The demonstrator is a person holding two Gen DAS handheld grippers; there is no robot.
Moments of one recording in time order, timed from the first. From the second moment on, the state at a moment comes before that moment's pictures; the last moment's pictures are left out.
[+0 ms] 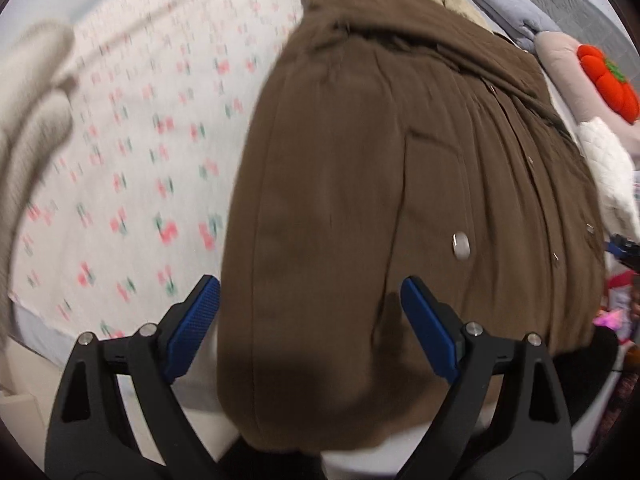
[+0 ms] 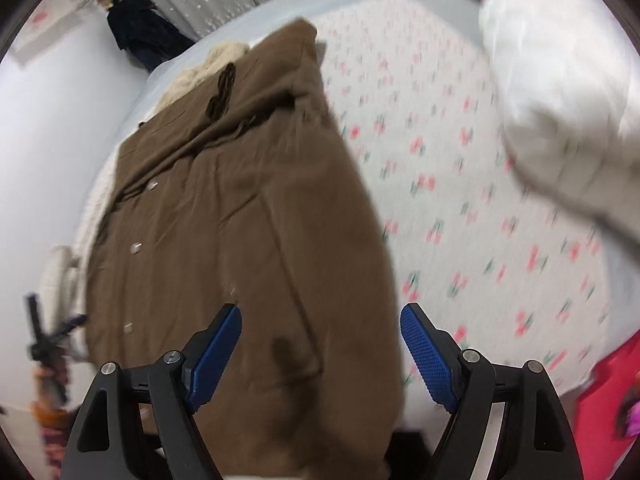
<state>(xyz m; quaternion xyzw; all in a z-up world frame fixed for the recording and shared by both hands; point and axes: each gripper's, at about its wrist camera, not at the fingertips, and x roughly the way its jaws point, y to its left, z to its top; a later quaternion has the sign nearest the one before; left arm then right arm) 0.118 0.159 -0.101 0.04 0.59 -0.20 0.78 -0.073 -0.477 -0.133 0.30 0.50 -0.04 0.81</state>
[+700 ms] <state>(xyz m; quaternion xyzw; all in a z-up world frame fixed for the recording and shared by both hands) 0.091 0.202 -0.114 -0.15 0.60 -0.37 0.69 -0.113 -0.477 -0.176 0.46 0.48 0.08 0.74</state>
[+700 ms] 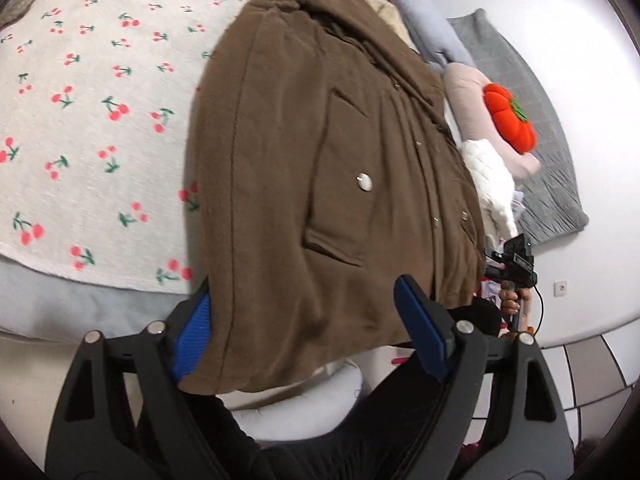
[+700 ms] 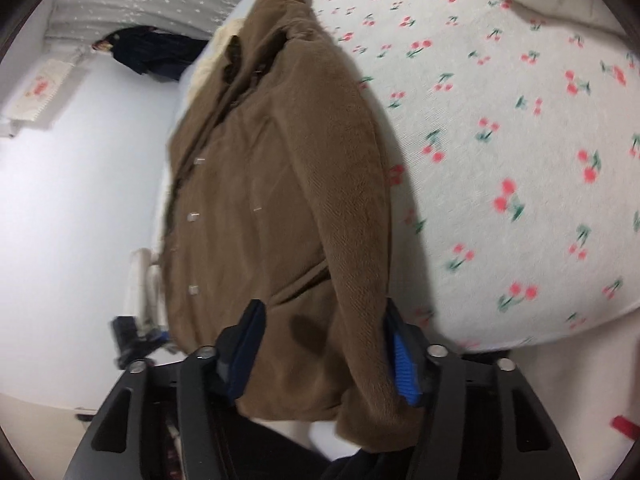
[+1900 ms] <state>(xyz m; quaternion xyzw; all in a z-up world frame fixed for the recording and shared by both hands) 0.130 0.163 0.040 -0.26 0.41 -0.39 0.78 -0.062 -0.460 -0.019 0.41 0.29 0.14 0.85</state>
